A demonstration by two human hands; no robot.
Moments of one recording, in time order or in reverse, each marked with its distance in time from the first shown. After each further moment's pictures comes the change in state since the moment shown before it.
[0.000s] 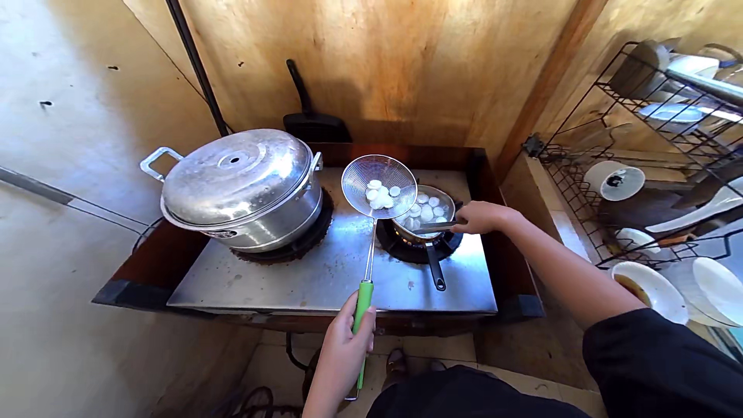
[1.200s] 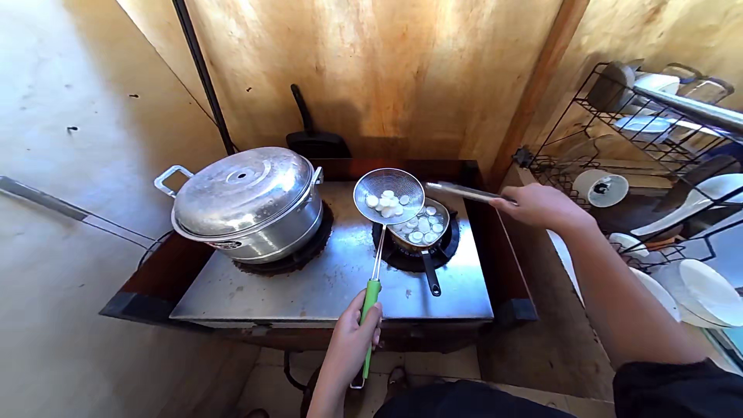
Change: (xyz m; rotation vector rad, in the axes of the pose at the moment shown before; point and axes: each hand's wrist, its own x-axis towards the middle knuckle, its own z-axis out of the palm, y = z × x) left_hand 0.010 0.009 0.010 -0.109 -0.090 -0.002; right_hand -0.116 0.017 -0.028 0.092 0.421 0.345
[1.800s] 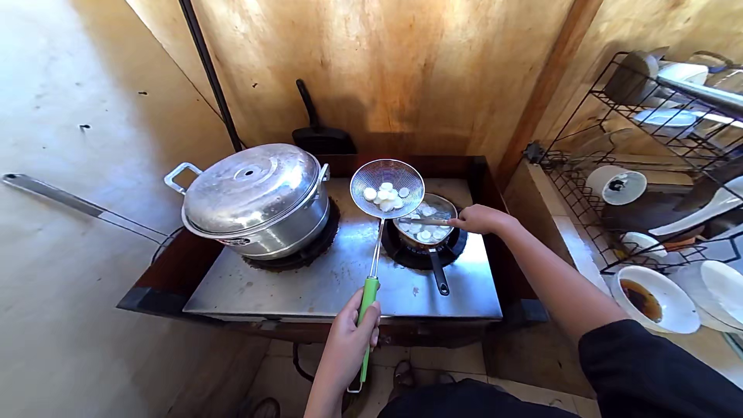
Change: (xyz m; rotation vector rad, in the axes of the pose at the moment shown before) left_hand -0.006 0.012 -0.012 0.008 0.038 0.022; right_hand 0.083 -0.053 0.074 0.054 -0.376 -0.170
